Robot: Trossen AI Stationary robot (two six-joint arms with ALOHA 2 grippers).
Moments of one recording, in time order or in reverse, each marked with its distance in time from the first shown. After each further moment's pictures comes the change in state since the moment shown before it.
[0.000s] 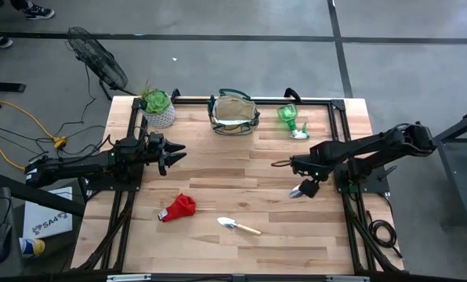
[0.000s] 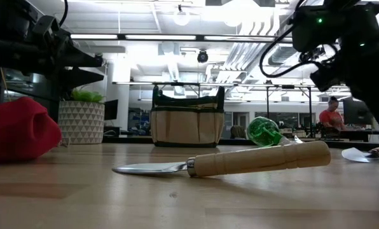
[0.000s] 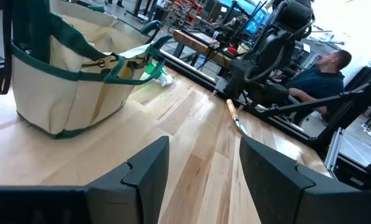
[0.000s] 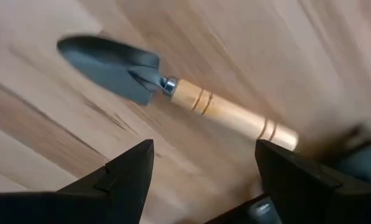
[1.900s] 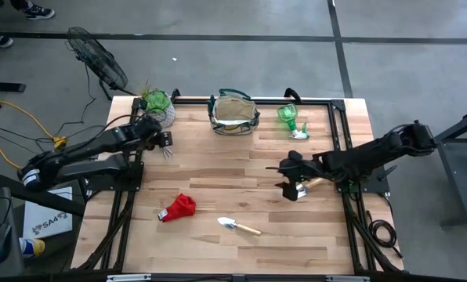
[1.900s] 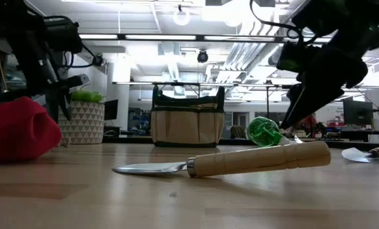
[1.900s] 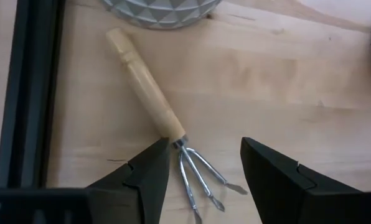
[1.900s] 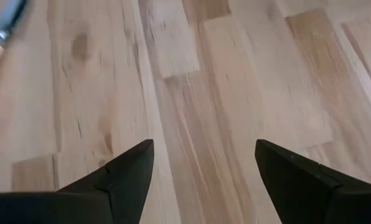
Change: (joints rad) left arm 0.386 0.481 0.411 -0.929 -0.248 -0.560; right arm 0.085 -0.027 -0.230 0.987 0.258 -0.347
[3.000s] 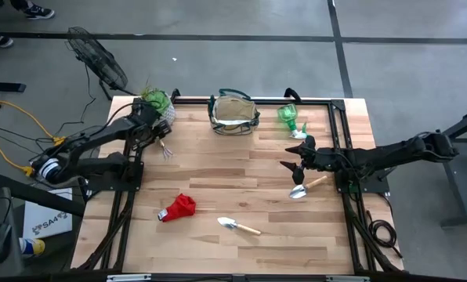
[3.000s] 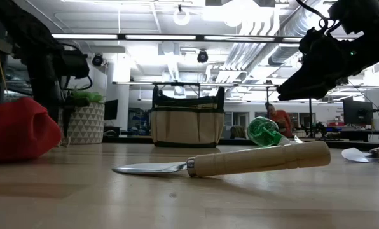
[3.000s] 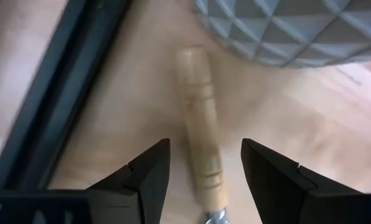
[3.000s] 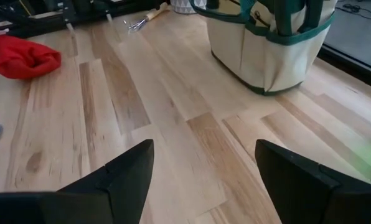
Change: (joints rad) left arm 0.327 0.309 0.000 0.167 0.123 -0.072; right arm -0.095 -0.419 -0.272 0.279 0.237 -0.073
